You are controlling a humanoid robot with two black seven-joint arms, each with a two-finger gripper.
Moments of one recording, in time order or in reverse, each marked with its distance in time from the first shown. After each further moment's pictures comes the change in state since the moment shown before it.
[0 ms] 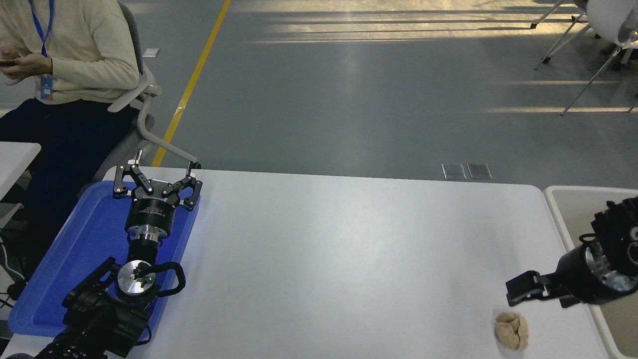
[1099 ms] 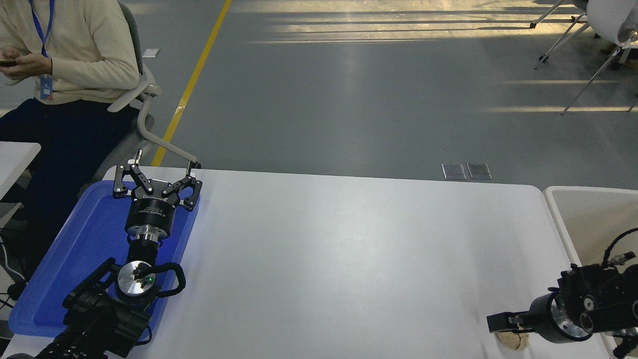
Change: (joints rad) left arm 0.000 0.000 0.000 0.000 0.000 -0.001 0.000; right arm -0.513 0.088 0.222 -0.313 -0.064 -0.227 0.000
